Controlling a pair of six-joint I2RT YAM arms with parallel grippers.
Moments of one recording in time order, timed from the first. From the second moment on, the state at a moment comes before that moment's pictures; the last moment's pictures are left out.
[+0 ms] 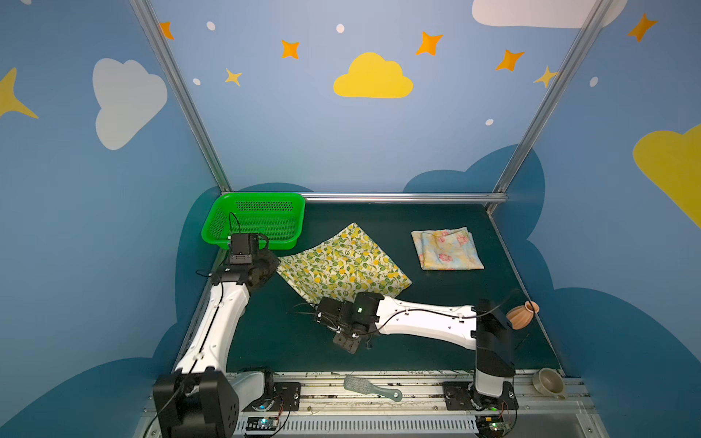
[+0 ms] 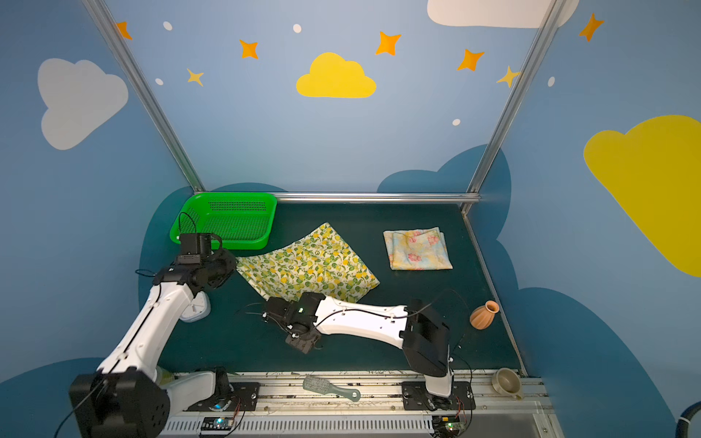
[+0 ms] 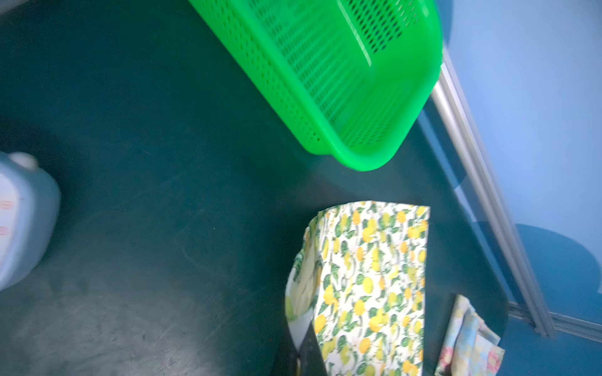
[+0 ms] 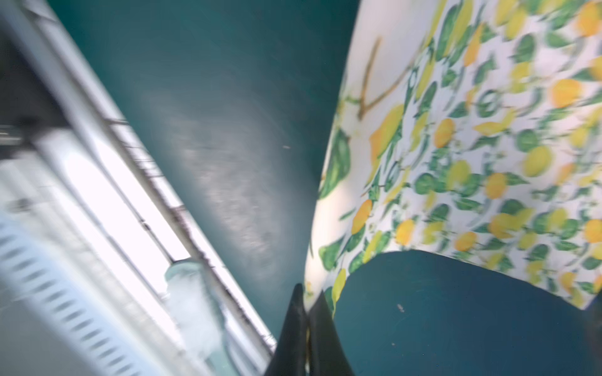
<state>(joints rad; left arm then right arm) 0.08 1.12 1.00 -0.69 0.07 -0.81 1.37 1.84 1.58 -1.04 0.11 0.16</state>
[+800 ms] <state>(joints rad) -0.04 1.33 1.24 -0.78 -0.05 -0.85 0.91 1.63 1.37 -0.87 -0.53 0.17</state>
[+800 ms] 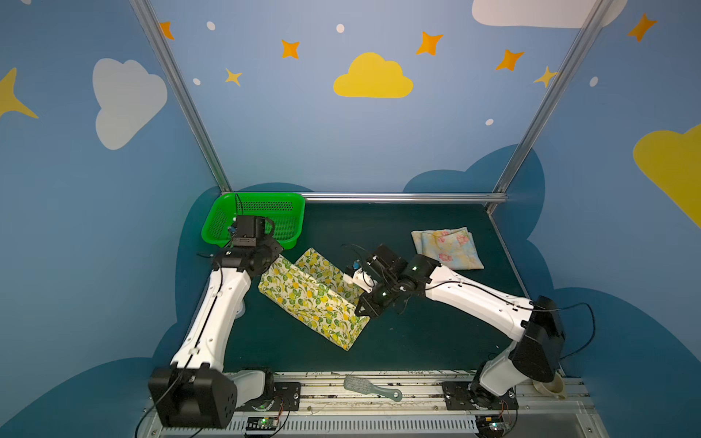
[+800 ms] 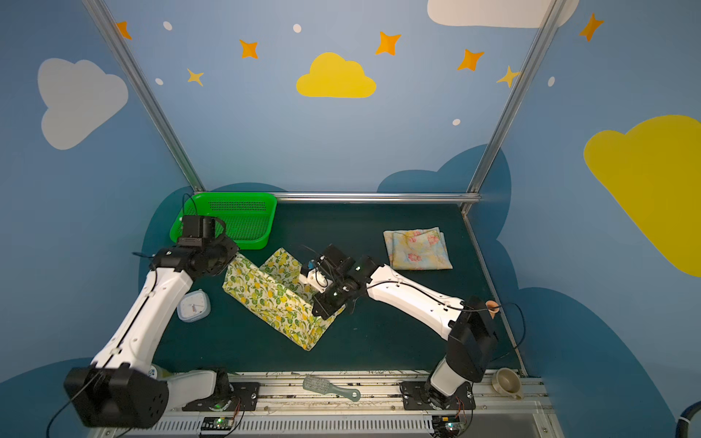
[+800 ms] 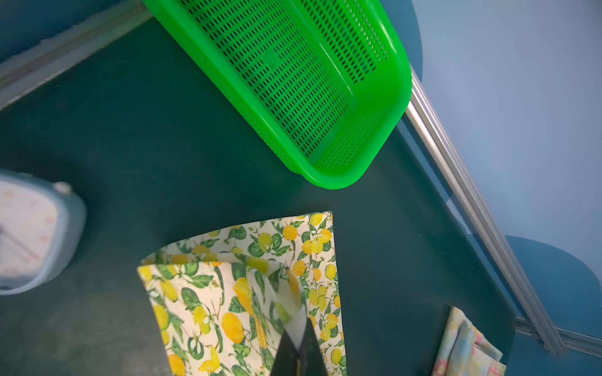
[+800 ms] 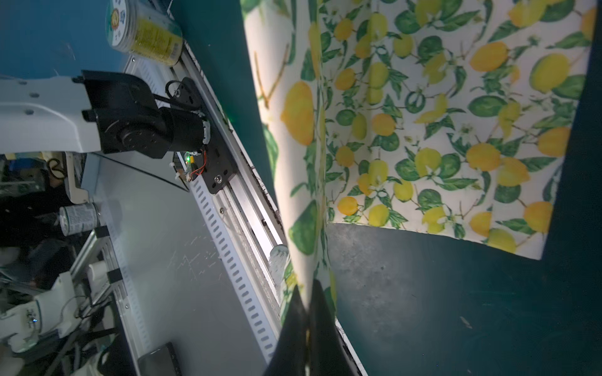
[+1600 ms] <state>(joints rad) -0.12 1.74 1.44 -0.82 -0.08 -0.81 0.78 1.87 1.37 -0.91 -0.67 0.15</state>
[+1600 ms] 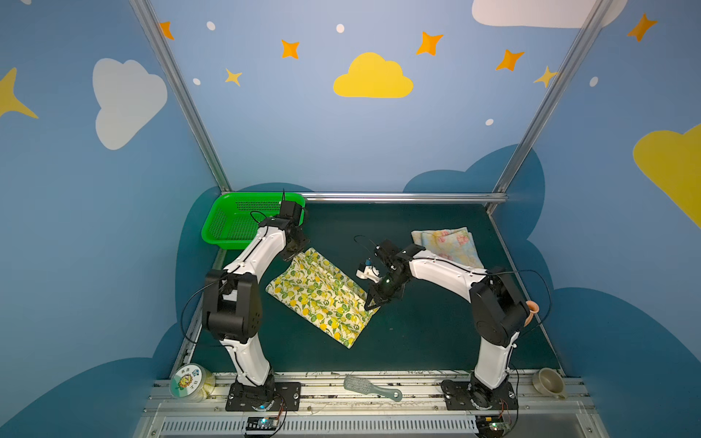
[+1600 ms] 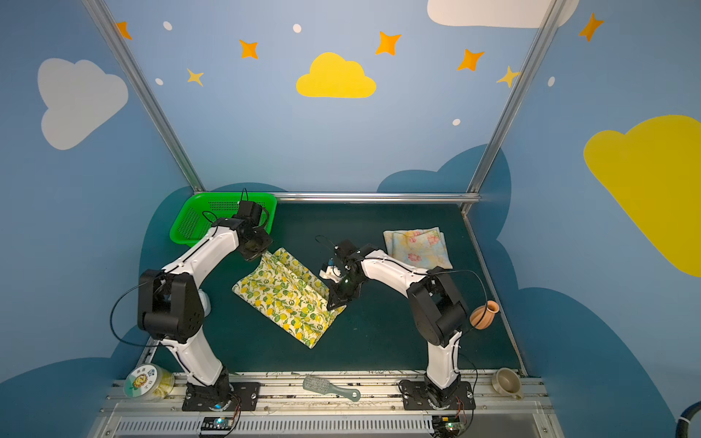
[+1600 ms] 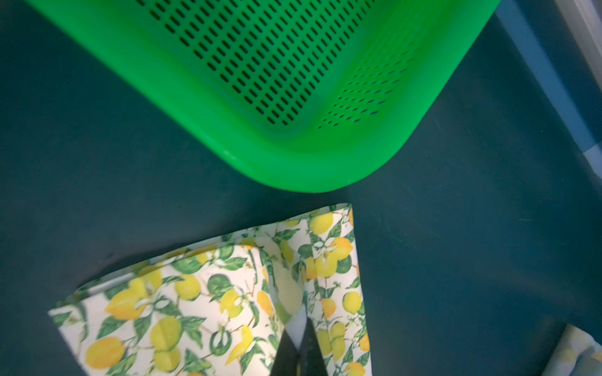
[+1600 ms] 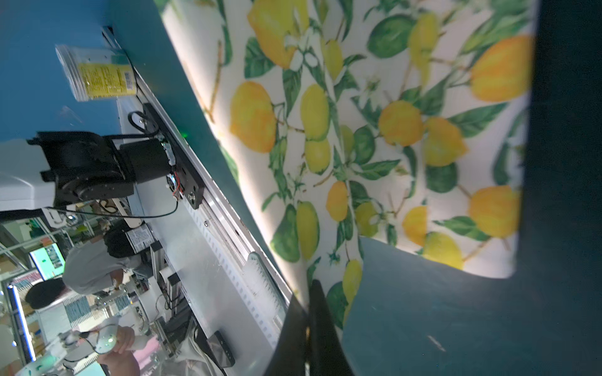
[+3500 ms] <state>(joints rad) -0.14 2.07 1.69 -0.82 0.00 -0.76 0.66 1.99 1.38 -0.89 -0.77 0.19</state>
